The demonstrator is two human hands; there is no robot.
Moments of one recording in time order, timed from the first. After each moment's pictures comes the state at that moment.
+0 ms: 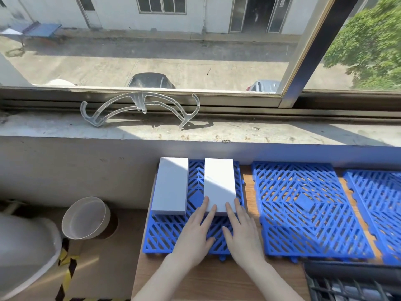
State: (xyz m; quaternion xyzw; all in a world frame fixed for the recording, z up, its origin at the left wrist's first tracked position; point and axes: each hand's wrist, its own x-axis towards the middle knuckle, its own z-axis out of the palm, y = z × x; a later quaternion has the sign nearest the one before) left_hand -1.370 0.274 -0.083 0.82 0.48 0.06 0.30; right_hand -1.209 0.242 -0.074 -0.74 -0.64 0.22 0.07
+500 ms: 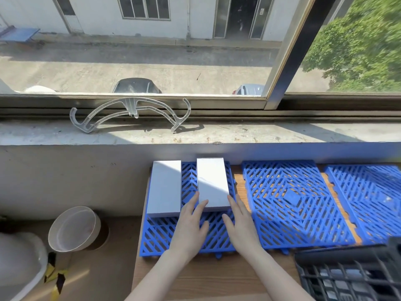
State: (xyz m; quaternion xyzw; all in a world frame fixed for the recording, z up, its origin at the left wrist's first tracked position) left_hand -1.373 0.282 -0.065 0.76 0.52 0.17 0.34; right_hand -1.211 0.249 -0.054 -0.76 -0.54 0.30 0.18
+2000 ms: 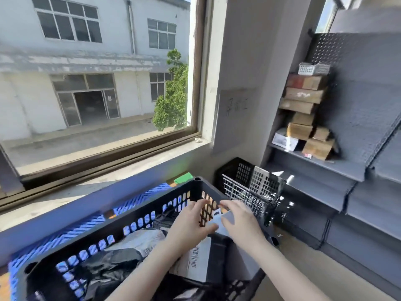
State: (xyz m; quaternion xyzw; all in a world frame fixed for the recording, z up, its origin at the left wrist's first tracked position) left_hand -0.846 -0.030 0.144 0.92 0.14 0.13 0.34; right_hand -0.756 -0.174 0.161 -0.88 -0.36 0.02 0.30
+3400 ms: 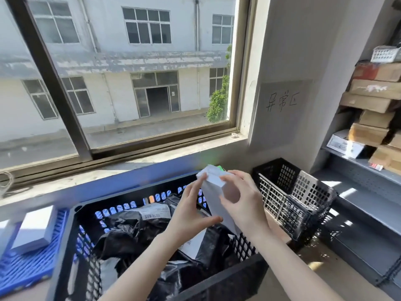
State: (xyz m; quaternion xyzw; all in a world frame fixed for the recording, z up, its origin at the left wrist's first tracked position) left_hand -0.855 -0.094 0.158 0.84 0.20 0.31 0.39; right_hand -0.731 -0.204 0.197 -0.71 -0.49 -0.08 0.51
